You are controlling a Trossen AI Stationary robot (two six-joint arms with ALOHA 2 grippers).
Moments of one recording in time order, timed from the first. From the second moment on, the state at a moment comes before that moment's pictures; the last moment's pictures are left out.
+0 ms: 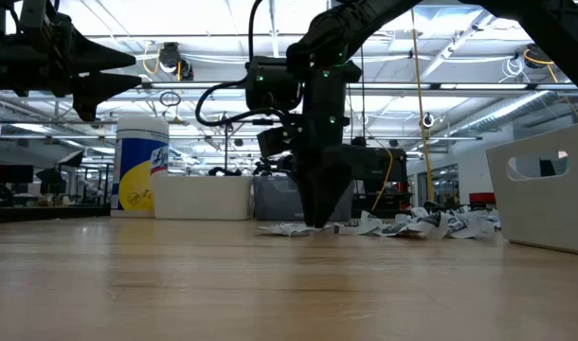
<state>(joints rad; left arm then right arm) -0.06 0.01 0.02 0.13 -0.32 -0.24 -0.11 2.17 1.63 -0.88 0.00 -0.48</state>
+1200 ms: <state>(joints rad) -0.07 0.01 0.02 0.13 -0.32 -0.24 -0.09 2.10 1.63 -0.79 -0.06 -0.89</state>
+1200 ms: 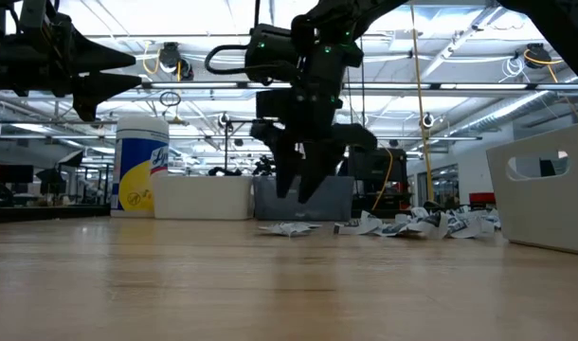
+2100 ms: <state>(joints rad) -0.07 0.01 0.02 0.13 -0.32 -0.24 -0.15 2.20 1.63 -0.72 -0.13 -1.03</state>
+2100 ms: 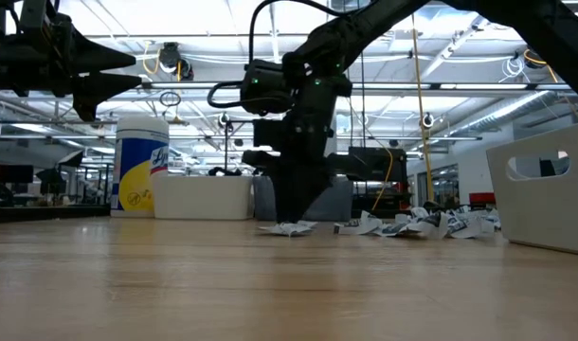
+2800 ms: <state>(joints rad) -0.07 0.01 0.02 0.13 -0.32 -0.24 -0.16 2.13 1.62 -0.80 -0.11 -0.89</state>
